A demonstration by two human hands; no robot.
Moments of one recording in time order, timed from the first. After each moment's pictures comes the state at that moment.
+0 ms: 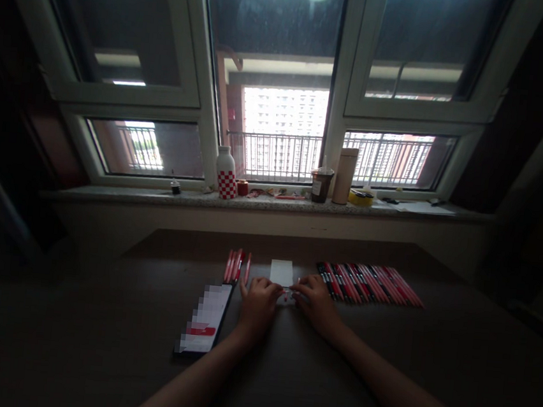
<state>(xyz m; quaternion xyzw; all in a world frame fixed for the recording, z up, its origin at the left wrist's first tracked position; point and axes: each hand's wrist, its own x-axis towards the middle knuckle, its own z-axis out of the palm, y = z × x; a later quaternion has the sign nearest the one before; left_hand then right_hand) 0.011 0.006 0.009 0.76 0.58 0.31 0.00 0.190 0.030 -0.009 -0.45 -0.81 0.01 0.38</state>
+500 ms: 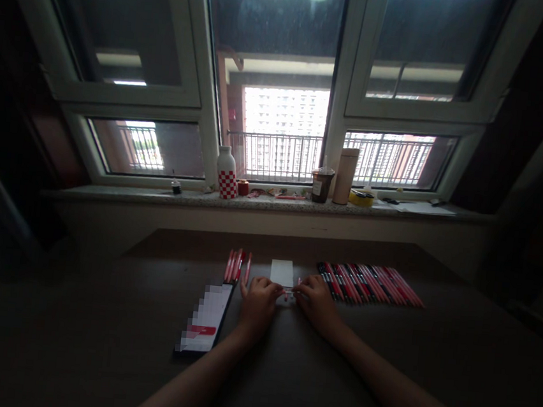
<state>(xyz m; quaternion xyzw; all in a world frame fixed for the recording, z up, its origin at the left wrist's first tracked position) 0.011 0.006 0.011 0.75 0.58 0.31 0.02 0.191 0.030 -0.008 -0.46 -0.81 0.00 0.36</state>
